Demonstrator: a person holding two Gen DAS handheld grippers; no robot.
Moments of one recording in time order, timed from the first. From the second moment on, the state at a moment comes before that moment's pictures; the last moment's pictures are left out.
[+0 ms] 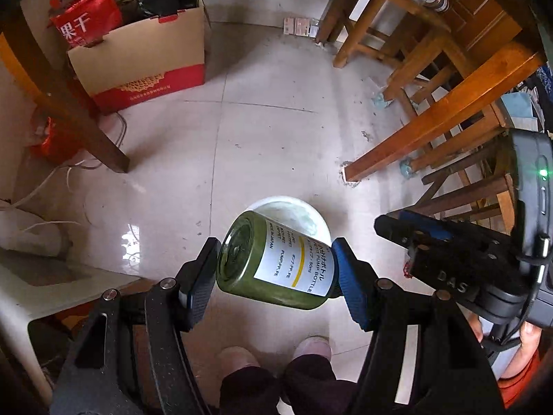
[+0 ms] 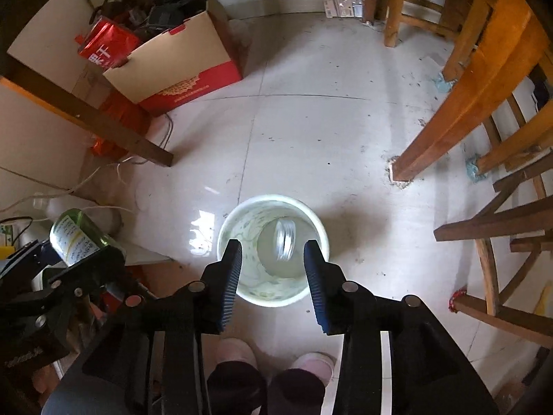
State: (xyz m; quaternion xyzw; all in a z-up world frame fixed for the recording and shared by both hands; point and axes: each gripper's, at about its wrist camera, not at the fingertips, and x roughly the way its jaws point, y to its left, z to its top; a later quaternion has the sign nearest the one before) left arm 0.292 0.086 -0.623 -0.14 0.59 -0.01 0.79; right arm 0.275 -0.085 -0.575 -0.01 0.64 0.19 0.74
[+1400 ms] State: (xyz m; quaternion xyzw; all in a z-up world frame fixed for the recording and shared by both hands) left arm 0.264 0.055 -0.252 -0.08 0.47 -0.04 0.88; right arm 0.250 -0.103 -0.226 -0.01 0.53 0.17 0.83
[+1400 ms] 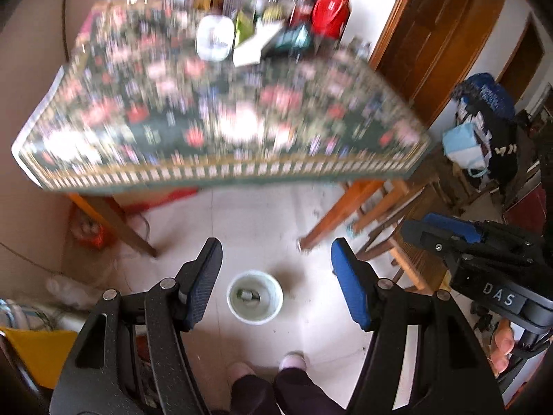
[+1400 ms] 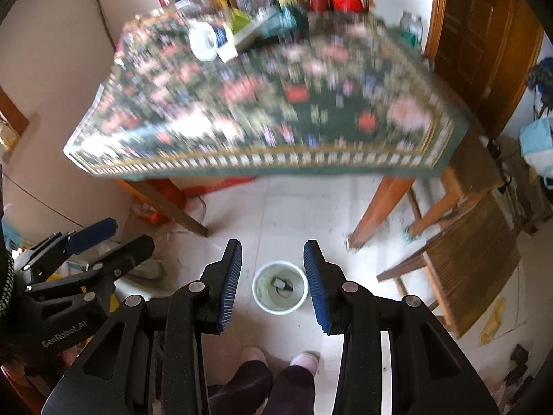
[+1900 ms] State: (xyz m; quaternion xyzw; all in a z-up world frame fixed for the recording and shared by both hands) left arm 0.226 0.098 -0.095 -0.08 0.37 -0.02 0.93; right arm 0.218 -0.082 -0.062 -0.01 0.40 0.16 0.90
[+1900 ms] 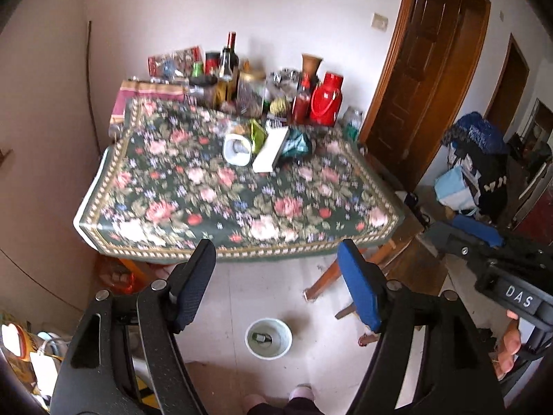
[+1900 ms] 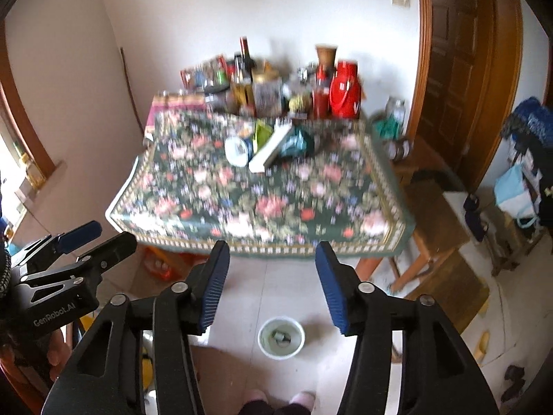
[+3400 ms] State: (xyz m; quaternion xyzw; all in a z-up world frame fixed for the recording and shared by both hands) left arm 0.466 0.124 -0.087 -0.13 0.35 0.09 0.93; right arm 0.449 -0.093 -0.042 -0.04 0.37 0.21 0.90
